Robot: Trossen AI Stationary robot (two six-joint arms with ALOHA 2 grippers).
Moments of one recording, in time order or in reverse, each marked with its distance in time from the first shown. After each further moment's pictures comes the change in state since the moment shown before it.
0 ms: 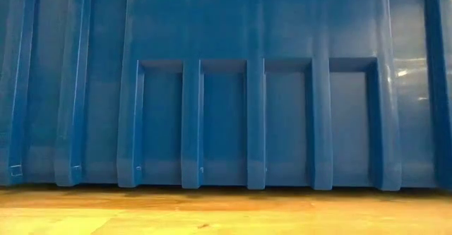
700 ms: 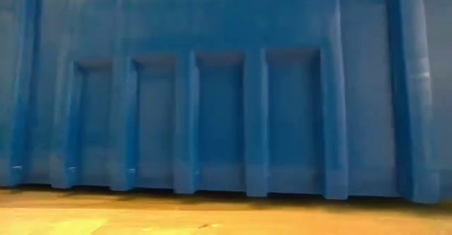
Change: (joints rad) left arm 0.000 0.000 0.000 -0.008 -0.017 0.017; right arm 0.048 0.026 0.023 -0.097 0.022 0.216
